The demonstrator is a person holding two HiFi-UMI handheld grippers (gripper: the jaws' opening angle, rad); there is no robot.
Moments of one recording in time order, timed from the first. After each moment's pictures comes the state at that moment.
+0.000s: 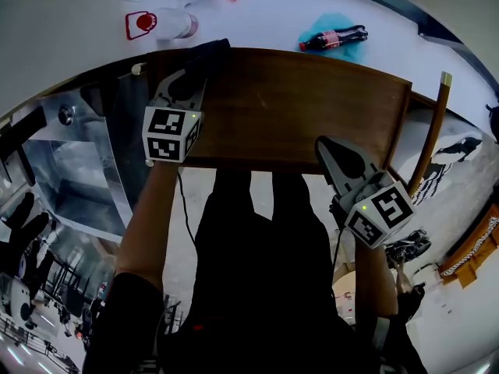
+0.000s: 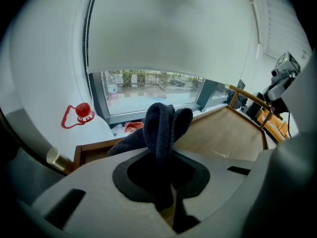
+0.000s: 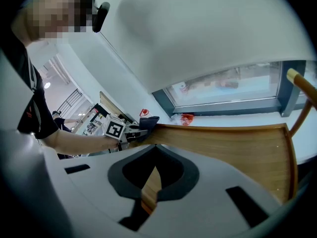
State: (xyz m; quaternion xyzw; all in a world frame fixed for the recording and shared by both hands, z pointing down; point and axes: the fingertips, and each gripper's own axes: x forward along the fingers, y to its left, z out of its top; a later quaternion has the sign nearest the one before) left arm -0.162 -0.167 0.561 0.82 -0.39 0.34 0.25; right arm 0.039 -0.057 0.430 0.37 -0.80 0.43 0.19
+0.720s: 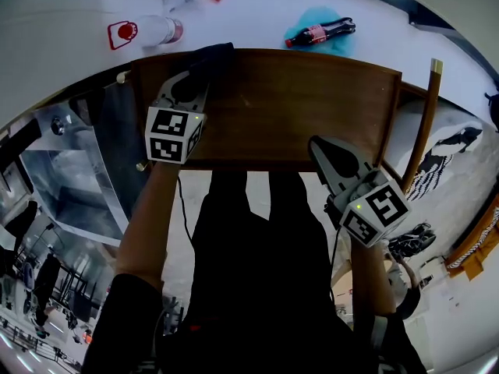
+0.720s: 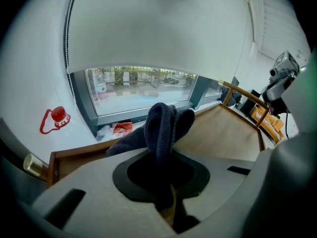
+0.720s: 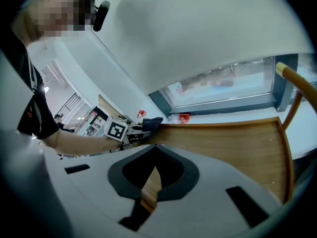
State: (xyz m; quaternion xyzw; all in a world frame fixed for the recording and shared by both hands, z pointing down) left arm -0.116 -0.160 0.567 0.83 -0.35 0.35 0.25; right arm 0.062 -0.048 0.434 0.38 -0.79 0.44 0.17
